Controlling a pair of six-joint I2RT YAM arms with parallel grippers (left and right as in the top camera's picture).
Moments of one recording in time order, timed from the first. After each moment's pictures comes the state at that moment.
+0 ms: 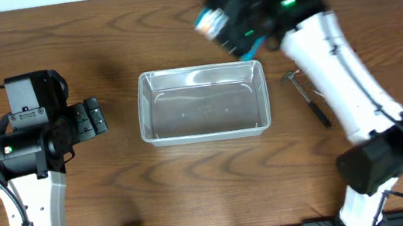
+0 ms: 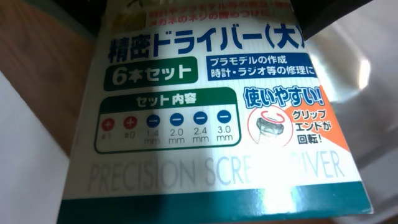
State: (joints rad) left arm 0.10 1.20 1.30 -1.14 -0.11 -0.12; right arm 0.47 1.95 2.01 -1.07 -0.06 -0.44
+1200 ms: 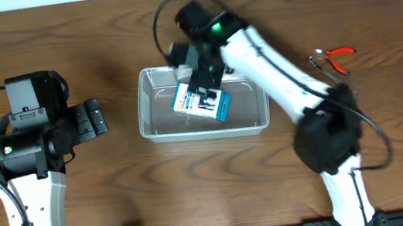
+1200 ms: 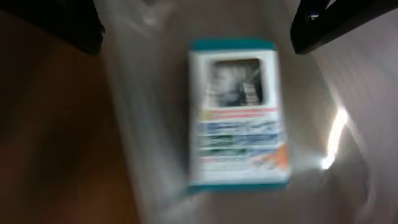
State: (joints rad) left arm 0.10 1.20 1.30 -1.16 -0.10 -0.12; right arm 0.57 2.17 2.08 -1.16 -0.06 -0.56
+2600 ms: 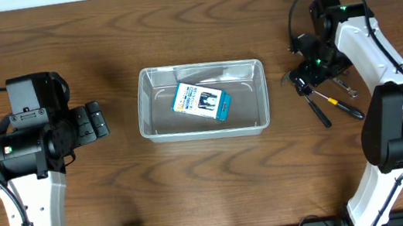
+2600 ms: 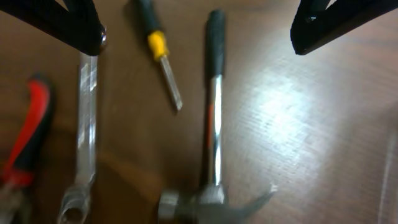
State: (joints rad) left arm 0.10 1.20 1.30 -1.18 -0.10 -0.12; right arm 0.02 1.99 1.56 -1.14 0.01 -0.47
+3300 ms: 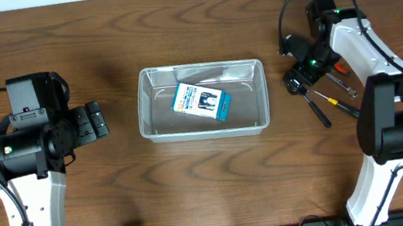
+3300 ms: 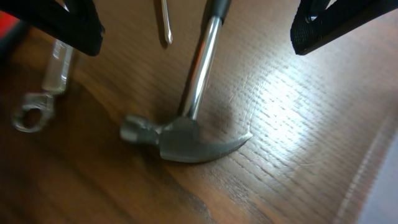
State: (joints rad) left arm 0.10 1.20 1.30 -1.18 -0.10 -0.12; right arm 0.02 2.07 1.55 -1.04 -0.11 -0.62
